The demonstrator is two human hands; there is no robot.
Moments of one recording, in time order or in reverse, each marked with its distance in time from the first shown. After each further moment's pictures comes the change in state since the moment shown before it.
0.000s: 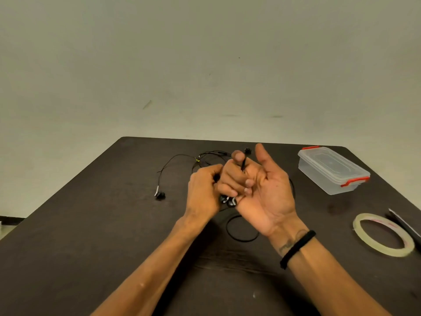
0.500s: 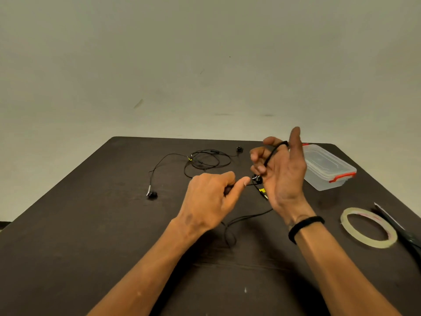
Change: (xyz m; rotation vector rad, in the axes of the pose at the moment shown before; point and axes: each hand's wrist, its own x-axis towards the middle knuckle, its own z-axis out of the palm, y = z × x) left_hand -0.014 0.028 0.005 0.471 -0.022 0.426; right_hand -0.004 -0.047 -0.022 -0.549 0.462 -0.463
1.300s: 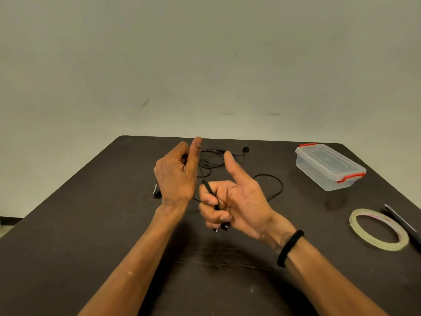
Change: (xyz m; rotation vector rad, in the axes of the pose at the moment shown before) left_hand 0.015 -0.042 -0.028 -0.198 0.459 -0.387; right_hand -0.041 0.032 0.046 -0.148 -0.761 0.615
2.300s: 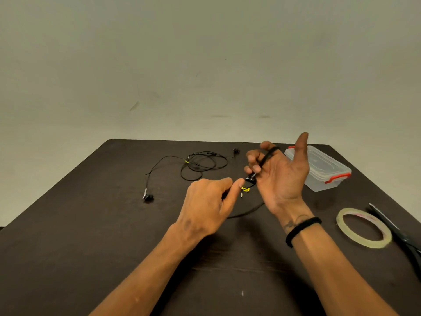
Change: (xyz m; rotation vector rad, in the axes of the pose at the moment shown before) left_hand -0.047 0.025 0.026 0.153 -0.454 0.358; right_hand -0.025 -0.027 -0.062 0.347 0.666 -0.588
